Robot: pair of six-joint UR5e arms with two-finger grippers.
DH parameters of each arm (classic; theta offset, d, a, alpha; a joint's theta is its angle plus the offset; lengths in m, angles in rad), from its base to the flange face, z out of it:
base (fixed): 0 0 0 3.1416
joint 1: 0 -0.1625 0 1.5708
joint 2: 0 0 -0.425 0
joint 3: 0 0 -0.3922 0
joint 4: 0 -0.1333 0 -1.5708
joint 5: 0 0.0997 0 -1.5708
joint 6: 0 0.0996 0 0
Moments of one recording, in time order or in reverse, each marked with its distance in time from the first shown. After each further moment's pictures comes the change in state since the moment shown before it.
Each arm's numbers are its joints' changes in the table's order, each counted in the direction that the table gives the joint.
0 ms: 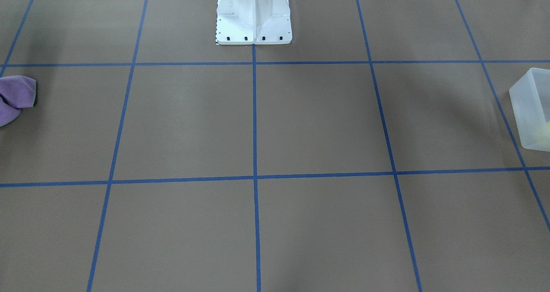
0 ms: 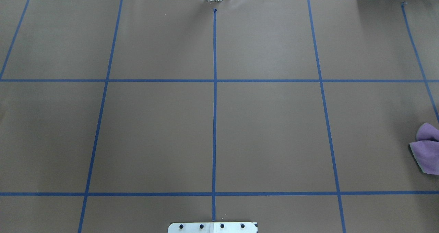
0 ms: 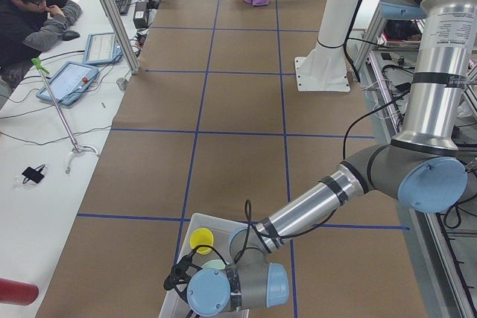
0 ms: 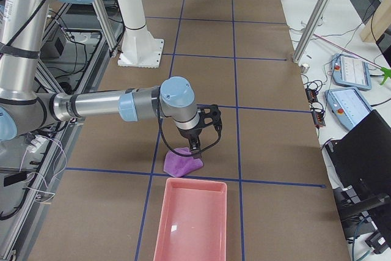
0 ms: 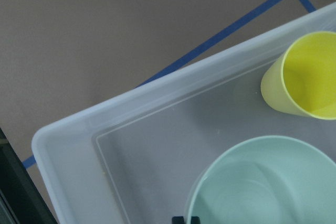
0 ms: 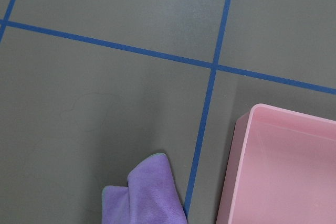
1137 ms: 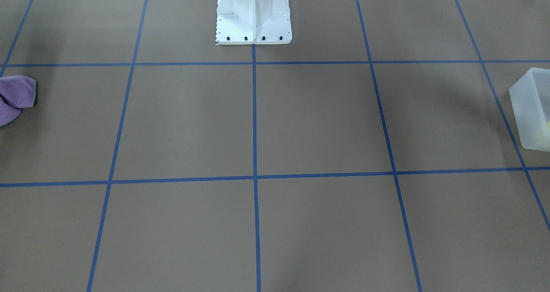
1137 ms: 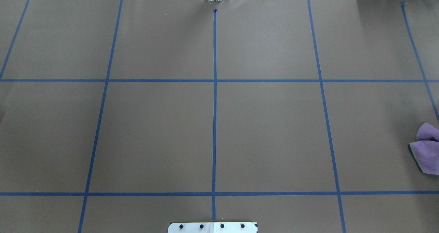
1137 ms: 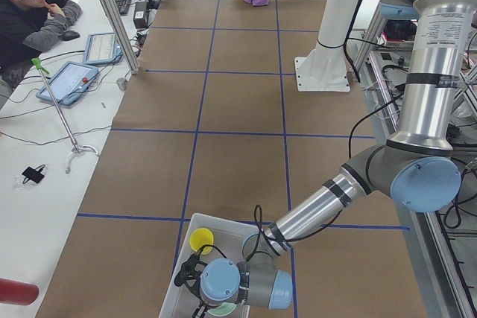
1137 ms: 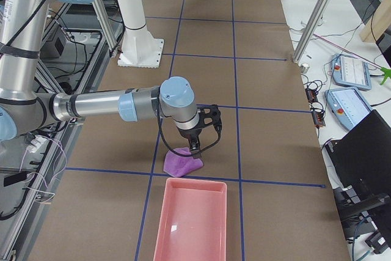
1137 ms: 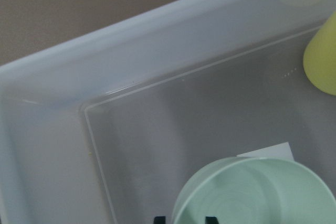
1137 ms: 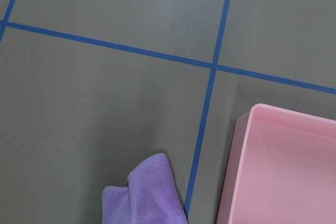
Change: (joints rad) left arm -0.110 0.001 -0.048 0.198 0.074 -0.181; right arm 0.000 -0.001 -0.001 0.000 0.000 0.004
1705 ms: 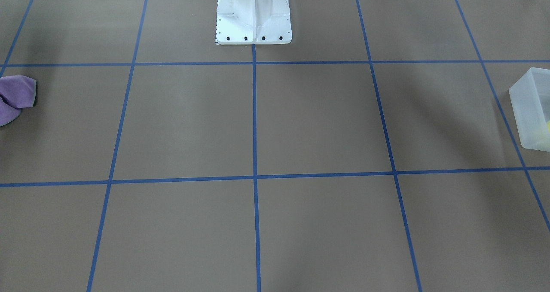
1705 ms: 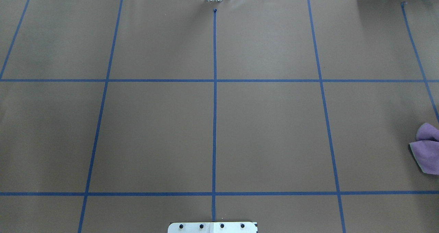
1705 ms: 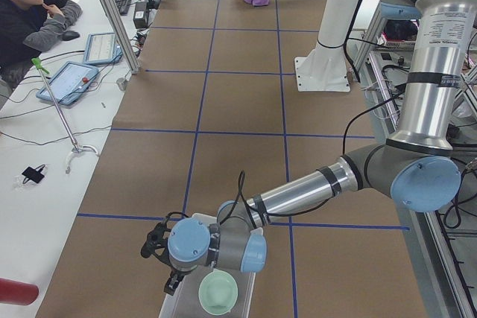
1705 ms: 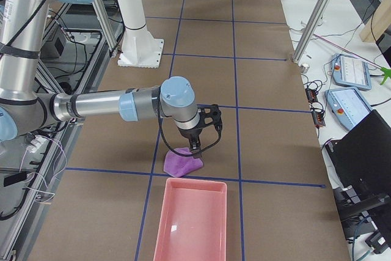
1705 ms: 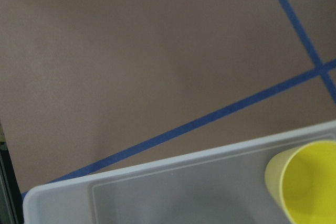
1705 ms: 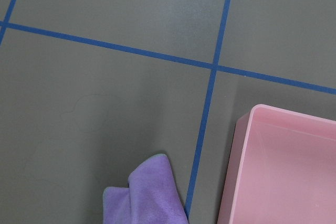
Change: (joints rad) left arm 0.053 -0.003 0.378 -0.398 -0.036 -0.152; right arm 0.000 -0.002 0.001 0.002 0.001 0.002
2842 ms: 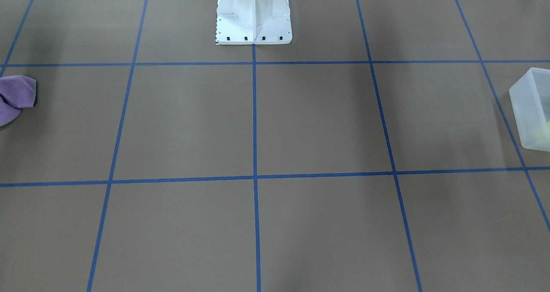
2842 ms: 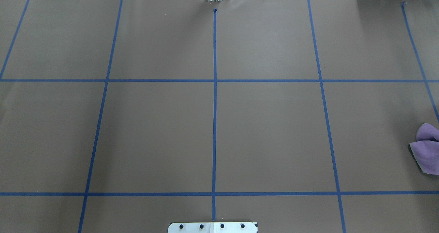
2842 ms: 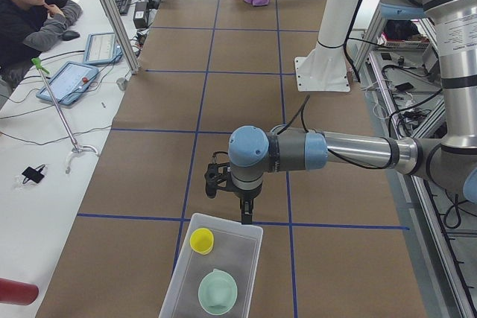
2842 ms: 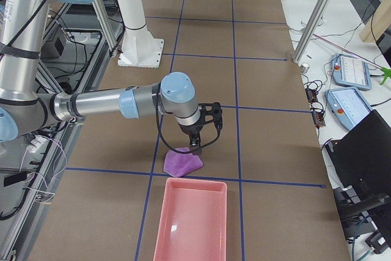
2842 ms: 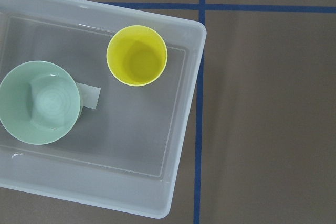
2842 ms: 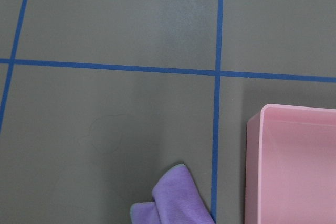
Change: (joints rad) left arm -0.075 -0.360 0.766 -0.627 -0.005 -0.223; right arm 0.035 -0.005 -0.065 0.000 0.000 0.246
